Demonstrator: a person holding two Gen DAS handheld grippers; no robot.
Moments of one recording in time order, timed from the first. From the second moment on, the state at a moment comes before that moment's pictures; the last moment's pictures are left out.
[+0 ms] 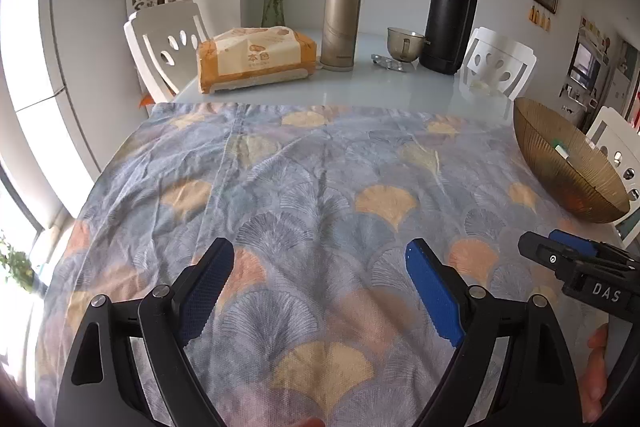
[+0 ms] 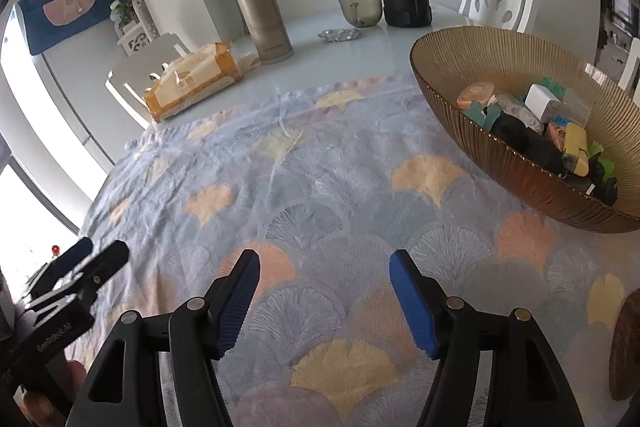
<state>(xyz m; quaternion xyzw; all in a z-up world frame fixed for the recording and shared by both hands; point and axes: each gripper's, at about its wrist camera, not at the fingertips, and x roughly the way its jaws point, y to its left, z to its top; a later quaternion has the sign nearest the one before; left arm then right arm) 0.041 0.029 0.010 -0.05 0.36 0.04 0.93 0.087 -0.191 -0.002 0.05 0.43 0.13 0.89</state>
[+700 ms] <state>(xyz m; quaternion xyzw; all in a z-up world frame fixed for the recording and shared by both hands) 0.041 0.031 0.010 -0.06 0.36 0.05 0.93 0.092 -0.185 -0.017 0.03 0.46 0.12 0.88</state>
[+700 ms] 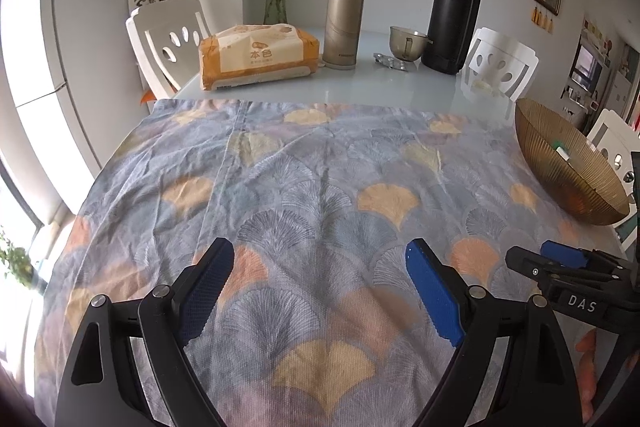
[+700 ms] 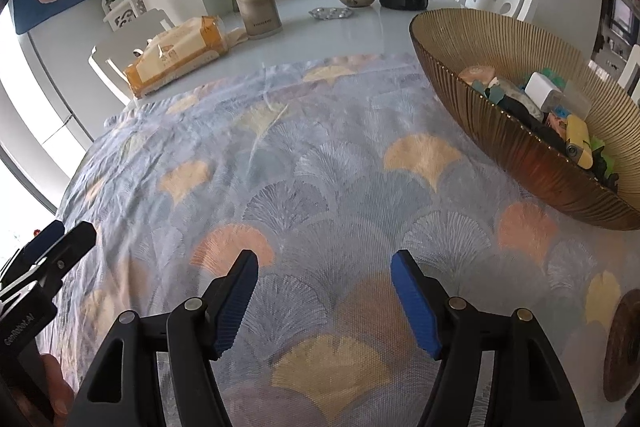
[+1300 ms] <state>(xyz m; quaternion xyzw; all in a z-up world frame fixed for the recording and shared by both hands) 0.041 0.028 0.010 -0.05 0.36 0.05 0.93 0.093 -0.184 -0.017 0.02 0.46 0.11 0.88</state>
